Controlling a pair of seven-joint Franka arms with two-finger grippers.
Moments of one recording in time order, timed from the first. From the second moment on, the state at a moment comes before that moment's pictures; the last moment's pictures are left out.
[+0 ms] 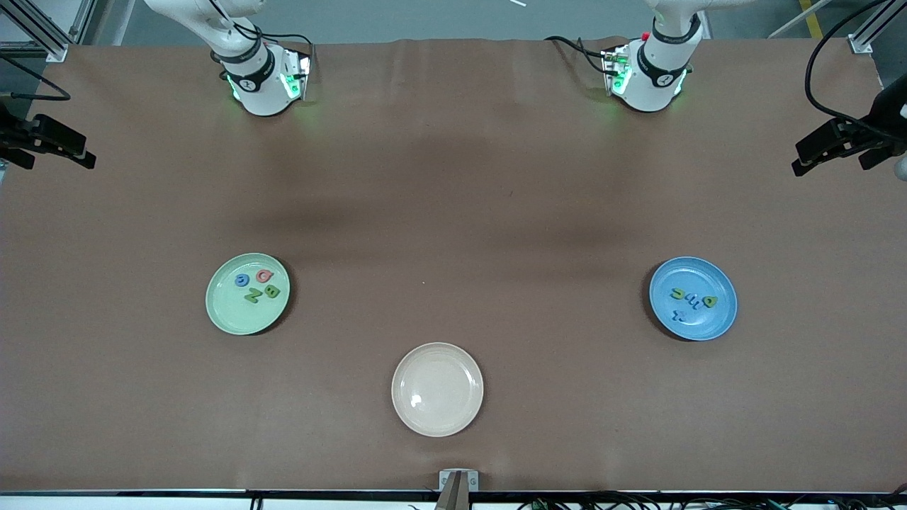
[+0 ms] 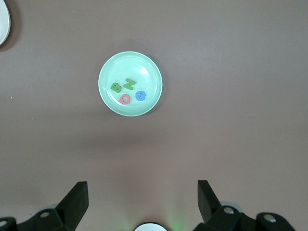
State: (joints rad) left arm 0.06 -0.04 -0.09 -1.53 0.01 1.49 -0.11; right arm -0.01 -0.08 -0.08 -1.61 0.02 1.46 -0.07
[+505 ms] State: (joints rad) left arm 0.06 -0.04 -0.08 -1.52 0.01 1.49 -0.11; right arm -0.02 -0.08 -0.07 -1.61 0.02 1.46 -0.07
